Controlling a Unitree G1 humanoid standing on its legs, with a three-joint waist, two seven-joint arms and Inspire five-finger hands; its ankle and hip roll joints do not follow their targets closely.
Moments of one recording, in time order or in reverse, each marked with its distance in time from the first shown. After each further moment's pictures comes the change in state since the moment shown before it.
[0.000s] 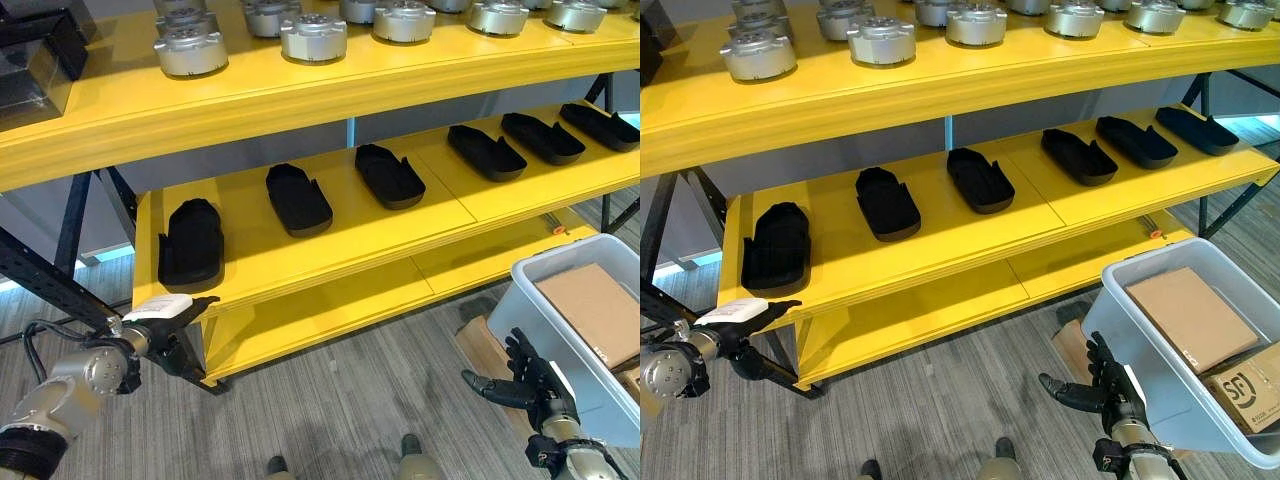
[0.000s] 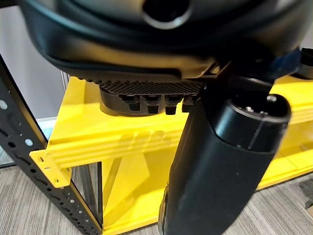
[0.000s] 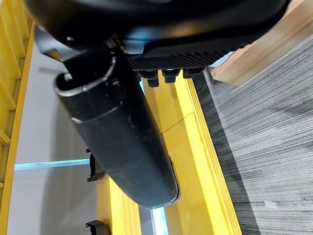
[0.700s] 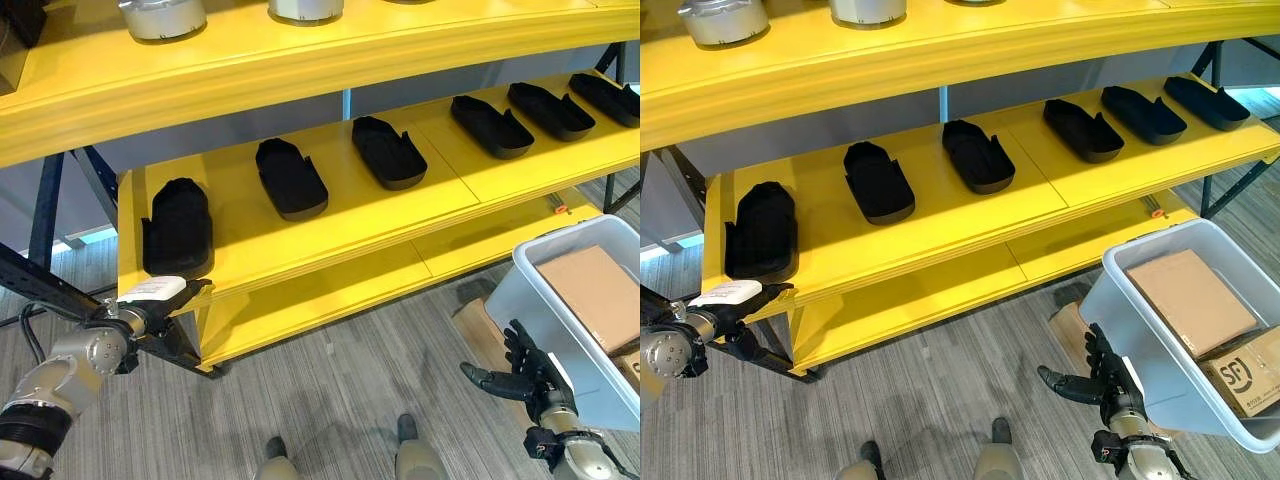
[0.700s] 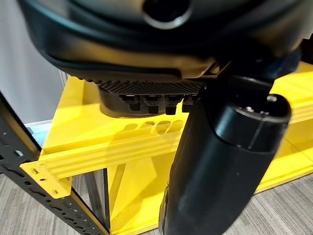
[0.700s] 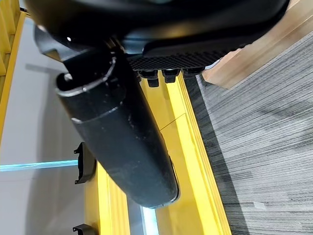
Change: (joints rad) left arm -0.135 0.000 -0.047 0.100 0.039 0.003 0.020; right arm -0.039 -0.011 0.001 0.000 0.000 0.000 0.001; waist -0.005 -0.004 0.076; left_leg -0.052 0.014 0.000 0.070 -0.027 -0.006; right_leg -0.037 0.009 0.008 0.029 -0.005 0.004
